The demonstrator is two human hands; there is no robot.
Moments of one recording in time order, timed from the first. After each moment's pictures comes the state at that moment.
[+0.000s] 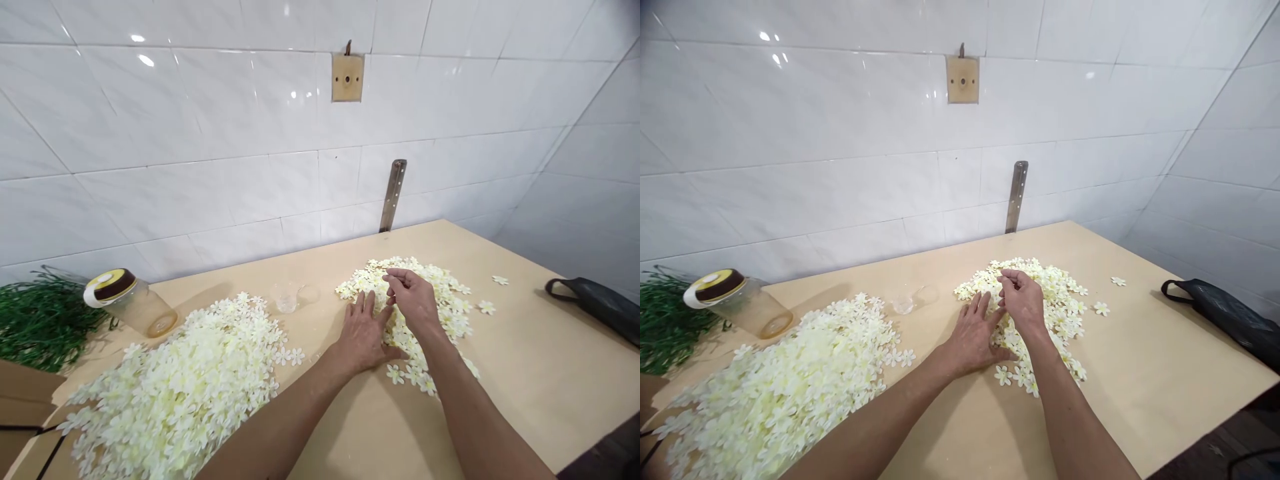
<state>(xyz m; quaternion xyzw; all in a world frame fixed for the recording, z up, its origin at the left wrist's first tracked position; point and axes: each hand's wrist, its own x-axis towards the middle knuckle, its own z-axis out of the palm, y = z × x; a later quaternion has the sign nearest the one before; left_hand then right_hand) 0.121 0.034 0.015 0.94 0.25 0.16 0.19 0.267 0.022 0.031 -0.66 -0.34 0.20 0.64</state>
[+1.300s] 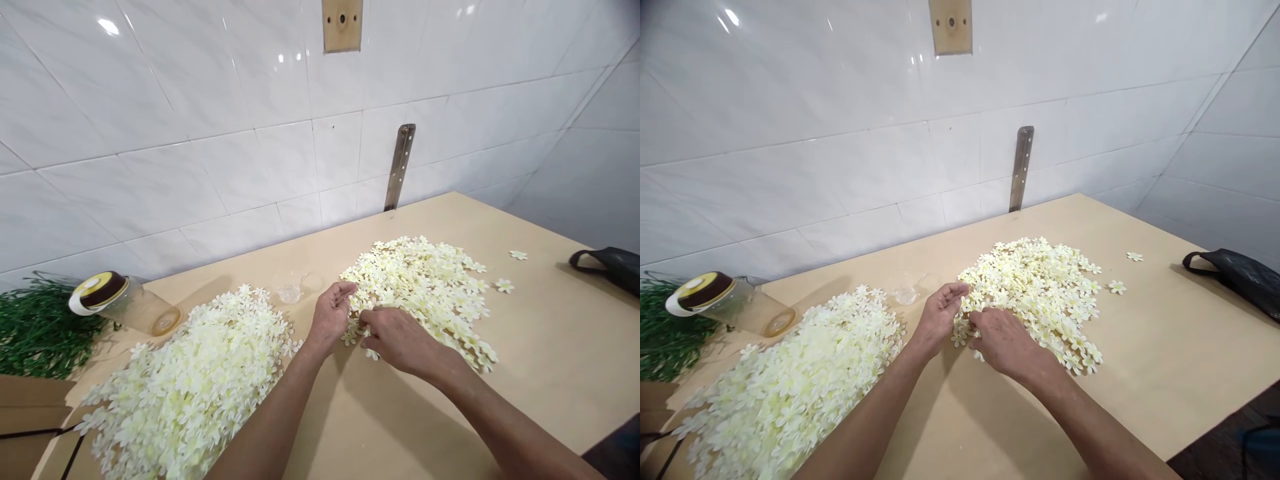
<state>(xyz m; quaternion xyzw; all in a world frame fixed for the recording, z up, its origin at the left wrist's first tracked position) 0.080 0.064 0.006 0.60 0.33 0.39 0.61 0.204 -0.026 0.046 -0.70 -0.70 0.14 0.08</state>
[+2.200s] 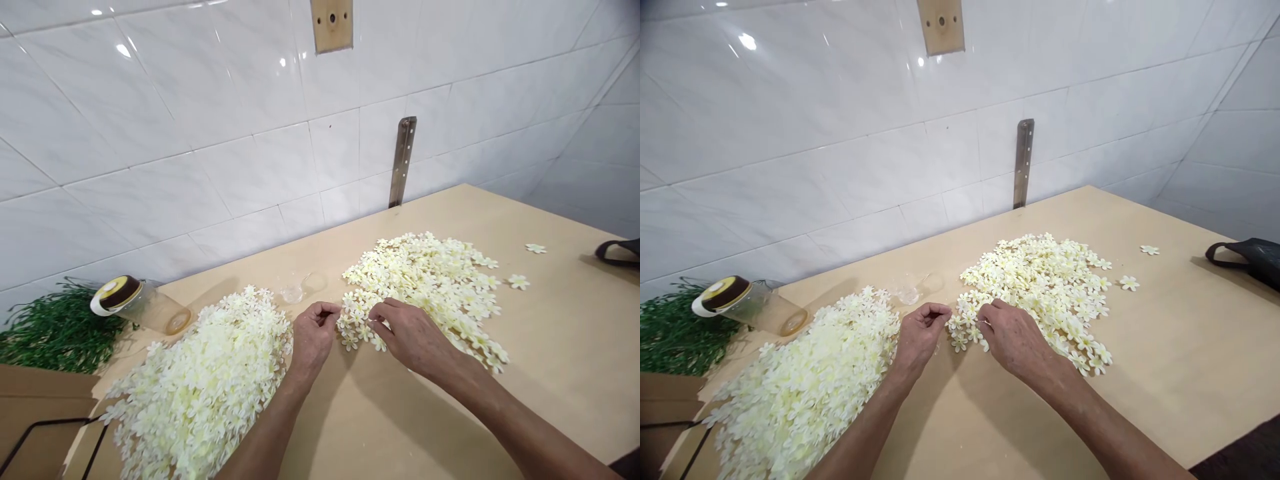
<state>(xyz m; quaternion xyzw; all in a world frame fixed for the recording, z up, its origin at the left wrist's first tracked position) 0.040 0.043 0.004 0.65 0.46 0.39 0.46 0.221 -0.038 0.032 -0.69 -0.69 0.10 0.20</state>
